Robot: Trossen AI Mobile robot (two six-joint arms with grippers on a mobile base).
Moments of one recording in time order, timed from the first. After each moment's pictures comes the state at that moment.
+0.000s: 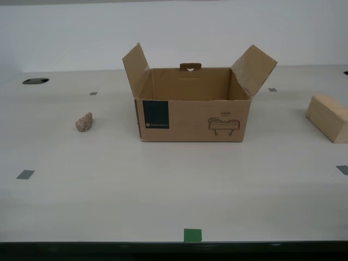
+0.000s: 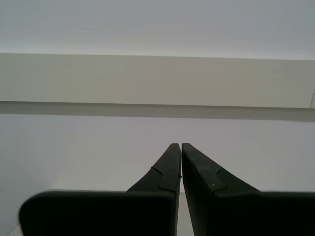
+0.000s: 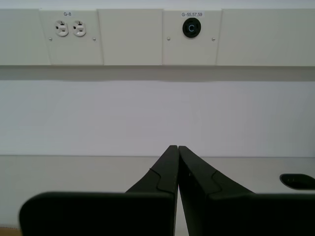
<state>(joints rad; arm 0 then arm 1) 0.00 1.07 0.52 0.48 0.00 0.00 0.00 1.02 0.52 0.61 0.00 0.00</state>
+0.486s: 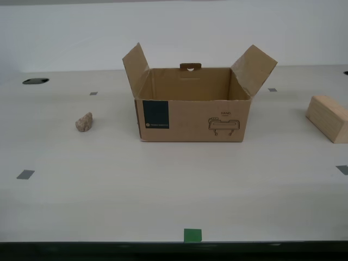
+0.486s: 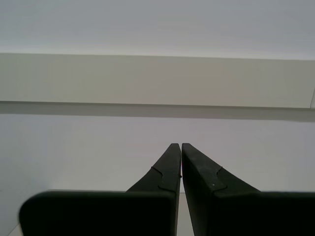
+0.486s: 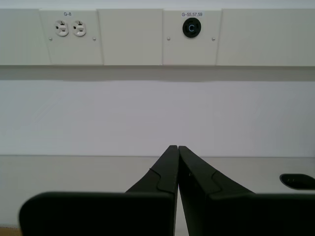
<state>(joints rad) 0.00 1.07 0.52 0.48 0.00 0.00 0.00 1.02 0.52 0.61 0.00 0.00</state>
